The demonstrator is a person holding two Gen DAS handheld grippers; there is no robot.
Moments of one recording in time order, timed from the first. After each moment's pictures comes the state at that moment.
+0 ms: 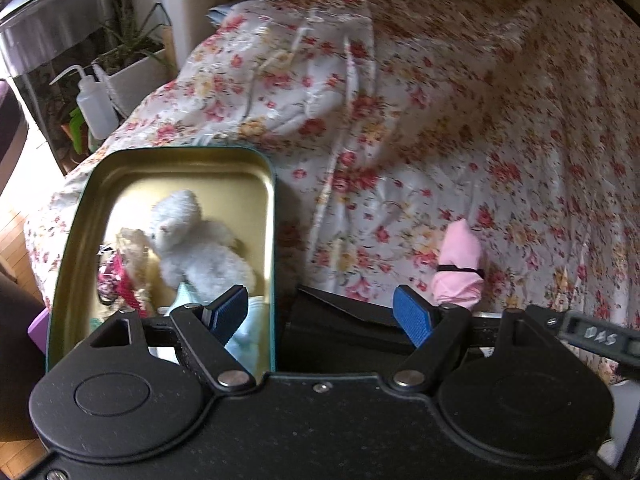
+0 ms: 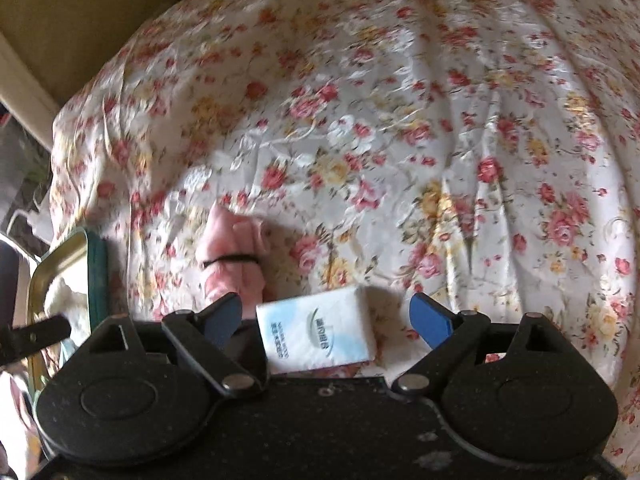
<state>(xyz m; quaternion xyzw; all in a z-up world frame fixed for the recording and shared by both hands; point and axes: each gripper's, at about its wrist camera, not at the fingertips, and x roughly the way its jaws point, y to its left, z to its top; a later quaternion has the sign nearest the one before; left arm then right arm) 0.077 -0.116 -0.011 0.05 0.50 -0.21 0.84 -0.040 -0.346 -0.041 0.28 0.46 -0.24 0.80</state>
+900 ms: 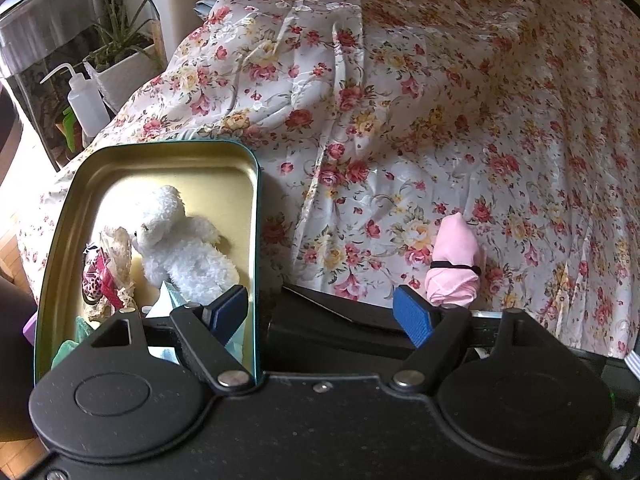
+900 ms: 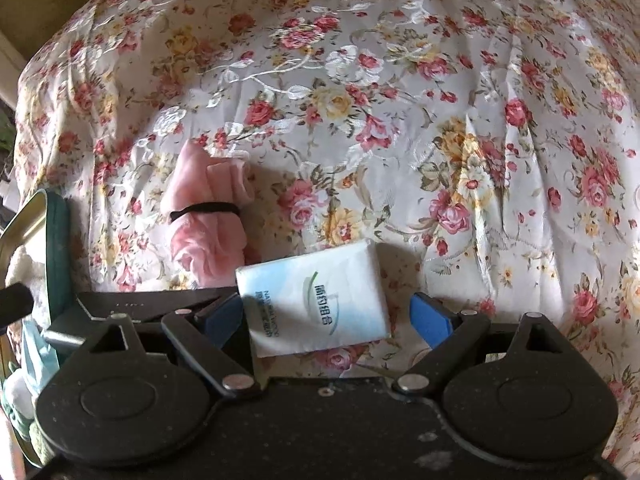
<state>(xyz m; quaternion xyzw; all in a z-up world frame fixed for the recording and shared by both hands) 0.078 -0.128 -0.018 0.05 0.50 -0.21 0.84 -0.016 -0.340 -0.091 0.29 0.52 -0.25 0.77</state>
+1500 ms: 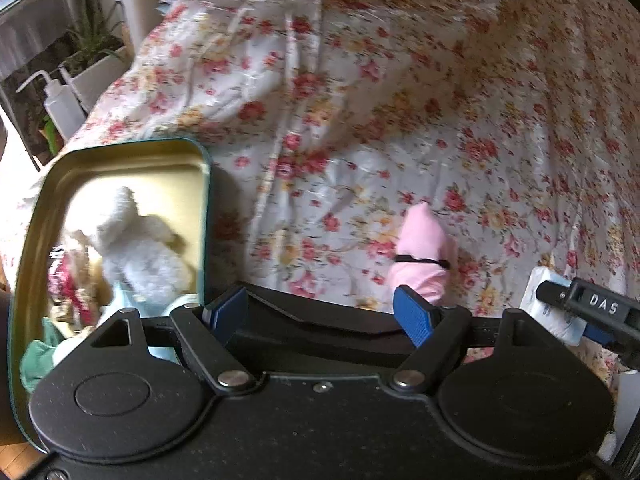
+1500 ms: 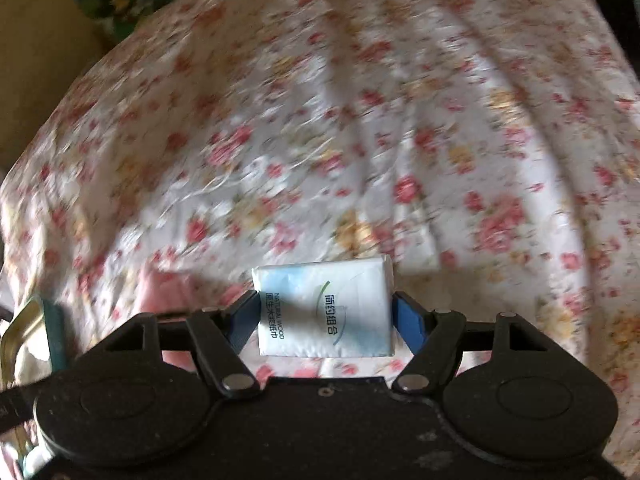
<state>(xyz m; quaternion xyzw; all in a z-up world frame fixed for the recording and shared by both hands) 0.066 -0.169 -0.028 0.06 0.51 -0.23 0.83 -0.062 -0.385 -0.041 0.31 0.42 -0.35 0.78</state>
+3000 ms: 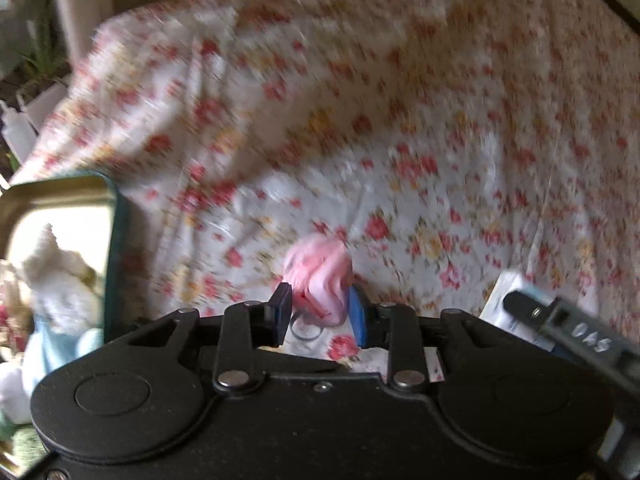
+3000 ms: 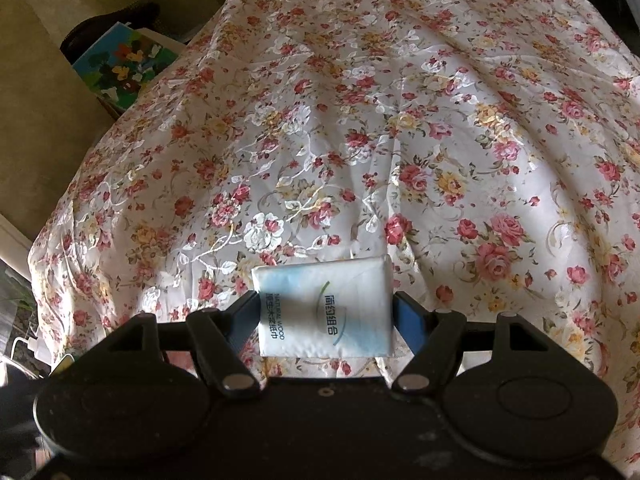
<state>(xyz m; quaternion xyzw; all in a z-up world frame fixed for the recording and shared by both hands) 0.058 -0.220 -0.016 0.05 0.48 -0.26 0.84 -0.087 -0.403 -0.040 0.36 0.33 -0.33 0.81</state>
